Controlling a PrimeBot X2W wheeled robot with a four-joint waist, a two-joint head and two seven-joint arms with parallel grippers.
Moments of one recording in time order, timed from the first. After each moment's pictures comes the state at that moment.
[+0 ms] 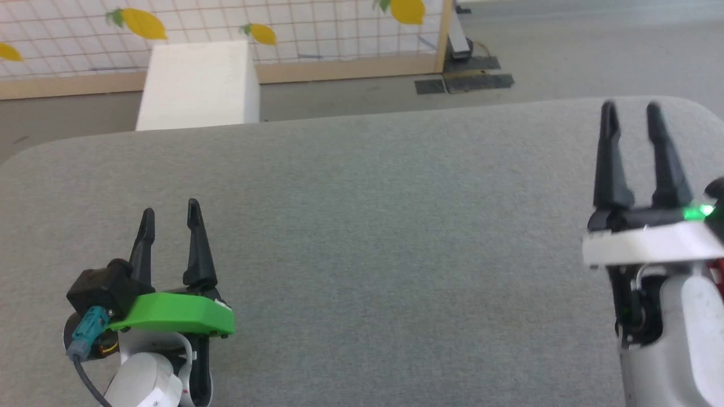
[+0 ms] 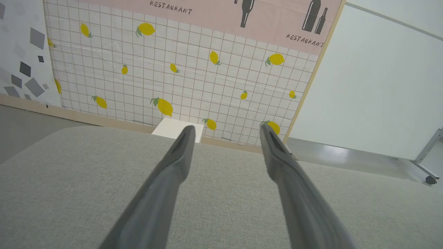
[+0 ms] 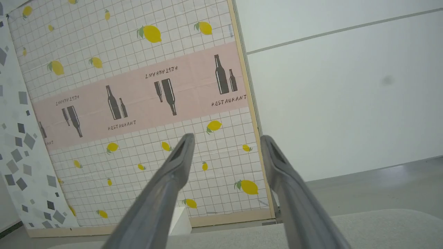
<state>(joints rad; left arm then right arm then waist) -0.12 0.28 -0.22 -0.03 -0.54 0.24 -0.25 -0.32 -0.05 -0.07 0.06 0.31 0.13 -0.23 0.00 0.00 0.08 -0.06</state>
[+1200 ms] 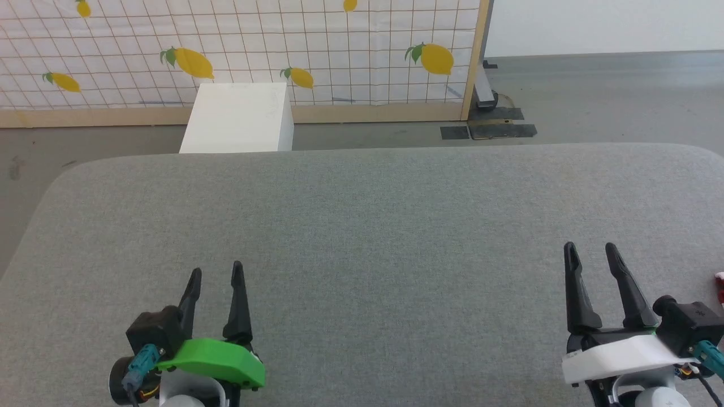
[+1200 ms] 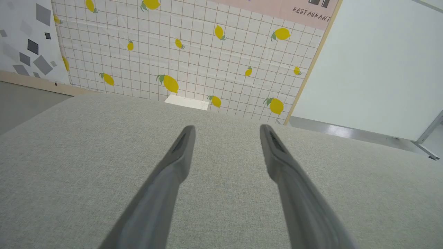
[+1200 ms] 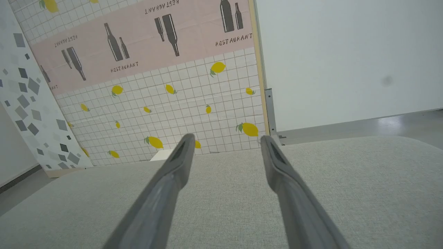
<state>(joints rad) -0.03 0.16 -0.19 0.15 -0.43 0.10 -0.26 0.00 -0.05 -0.03 0.10 0.26 0.13 -0.26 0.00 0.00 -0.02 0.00</state>
